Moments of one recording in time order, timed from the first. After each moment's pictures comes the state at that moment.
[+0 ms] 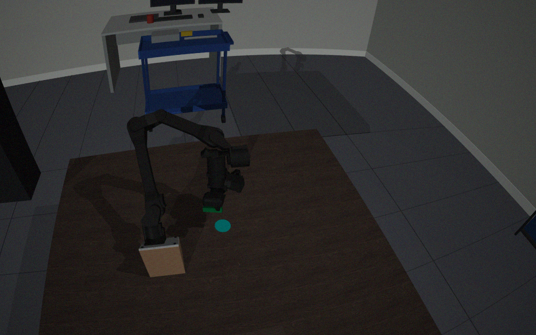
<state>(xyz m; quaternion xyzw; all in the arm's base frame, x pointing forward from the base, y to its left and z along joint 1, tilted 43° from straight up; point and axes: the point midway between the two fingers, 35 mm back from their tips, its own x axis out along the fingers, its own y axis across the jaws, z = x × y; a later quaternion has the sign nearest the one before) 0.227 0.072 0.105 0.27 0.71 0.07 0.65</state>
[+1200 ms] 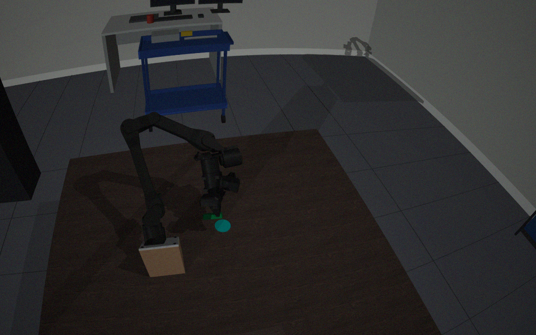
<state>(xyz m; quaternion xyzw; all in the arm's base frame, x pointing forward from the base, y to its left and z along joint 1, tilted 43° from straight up) 0.221 0.073 0.088 0.20 0.68 0.00 0.70</state>
